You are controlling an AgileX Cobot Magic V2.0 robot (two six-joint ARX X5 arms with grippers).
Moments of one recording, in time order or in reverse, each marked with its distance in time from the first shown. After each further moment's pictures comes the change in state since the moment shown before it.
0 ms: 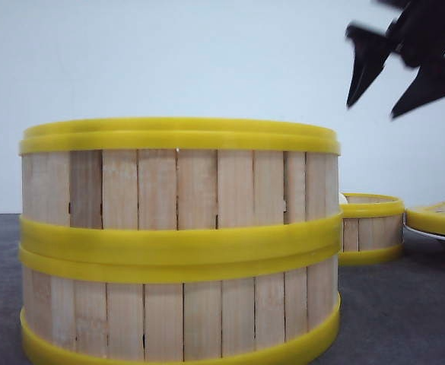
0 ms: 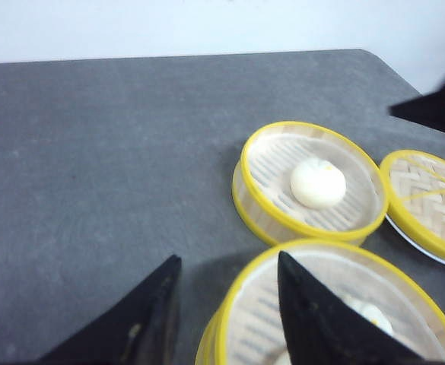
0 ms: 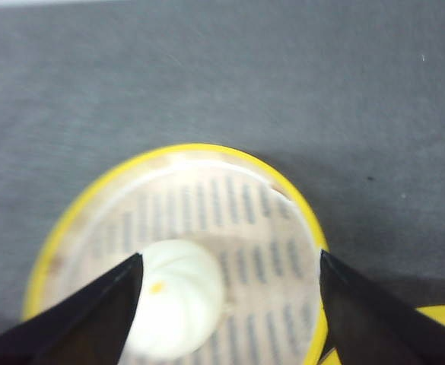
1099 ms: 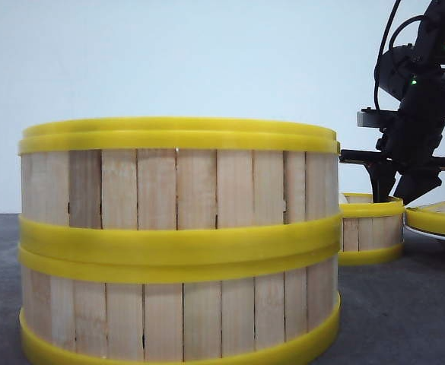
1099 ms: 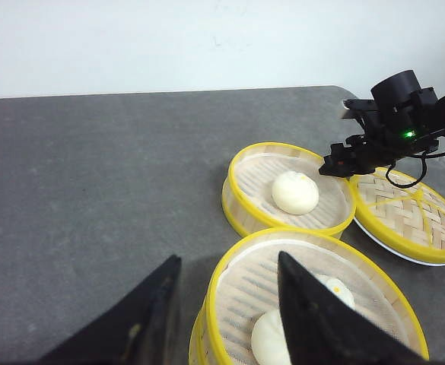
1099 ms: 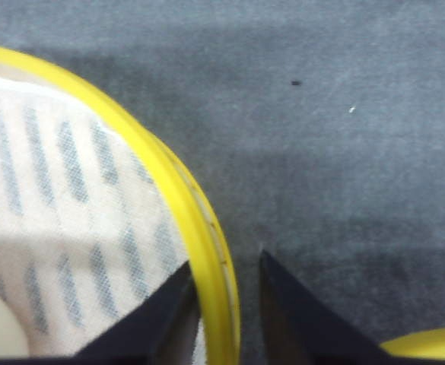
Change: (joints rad) left arm 0.000 -0.253 0.000 -0.149 0.002 -0.004; right arm -0.038 0.344 0.080 0.020 0.136 0.006
